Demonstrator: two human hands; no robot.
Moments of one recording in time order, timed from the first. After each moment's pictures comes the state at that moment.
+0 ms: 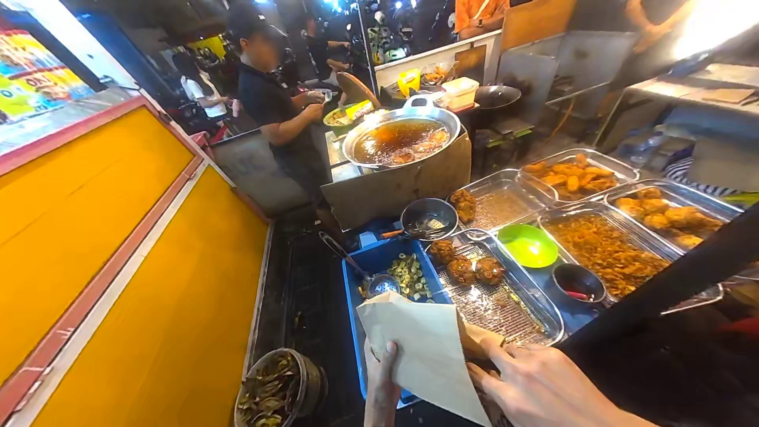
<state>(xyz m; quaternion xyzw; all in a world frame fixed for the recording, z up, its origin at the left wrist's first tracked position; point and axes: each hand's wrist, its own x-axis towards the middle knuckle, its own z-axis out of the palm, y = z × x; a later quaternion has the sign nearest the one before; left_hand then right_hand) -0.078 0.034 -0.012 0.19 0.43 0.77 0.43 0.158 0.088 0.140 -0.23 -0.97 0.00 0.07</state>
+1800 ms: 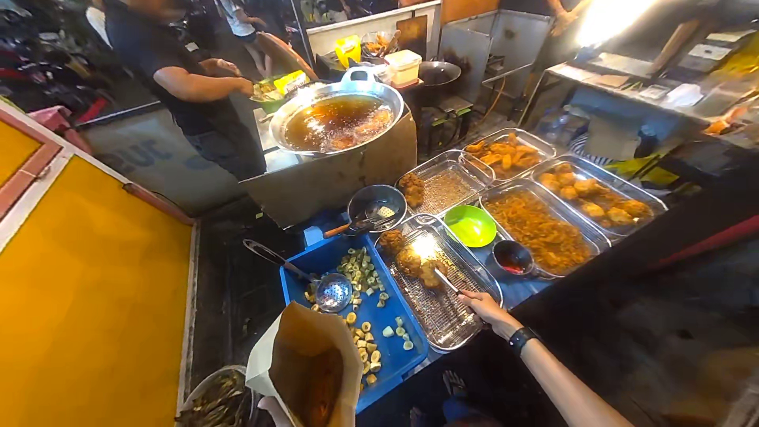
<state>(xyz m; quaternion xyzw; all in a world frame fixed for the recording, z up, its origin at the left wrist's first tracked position) -0.116 0.016 -0.059 0.01 0.36 0.83 0.42 0.236 0.232 -0.124 -0.68 -0.38 0.61 0.12</state>
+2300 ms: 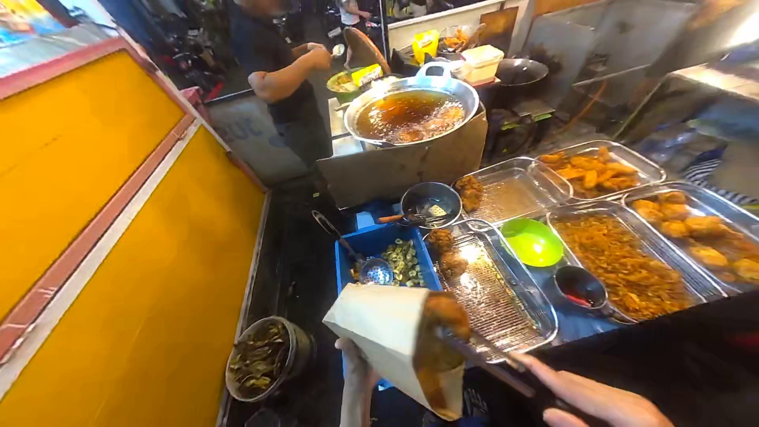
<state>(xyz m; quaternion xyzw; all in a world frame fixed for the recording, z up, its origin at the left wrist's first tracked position) -0.088 0.043 -0.022 0.20 0.36 0.81 0.41 0.246 0.111 0.118 -0.31 -0.80 0.48 0.19</state>
